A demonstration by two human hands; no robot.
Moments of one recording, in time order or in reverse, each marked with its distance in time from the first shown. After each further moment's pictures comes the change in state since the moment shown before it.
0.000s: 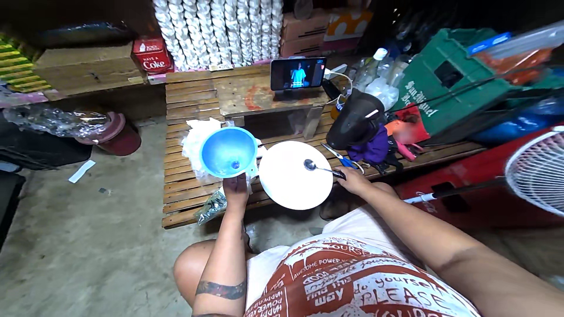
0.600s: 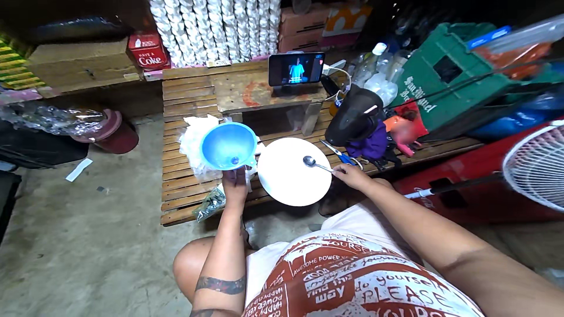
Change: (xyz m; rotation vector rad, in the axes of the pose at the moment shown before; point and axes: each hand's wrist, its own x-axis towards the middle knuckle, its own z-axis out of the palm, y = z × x) left_hand 0.003 -0.006 -0.001 -0.020 -0.074 -0.009; right_hand -0.009 -0.006 -0.008 0.173 -0.033 0.036
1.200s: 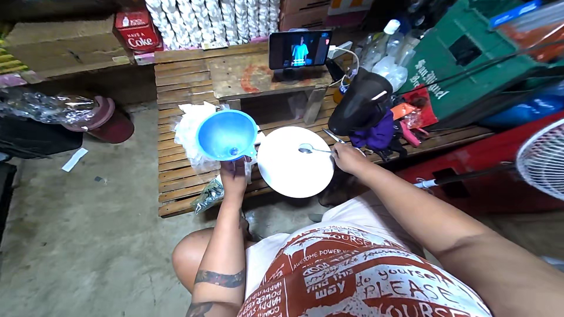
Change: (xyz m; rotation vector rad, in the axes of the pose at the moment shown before) left_hand -0.004 -0.004 -0.005 0.019 -0.050 -0.005; right_hand 0.009 -0.049 -0.009 -0.283 0.050 -0.072
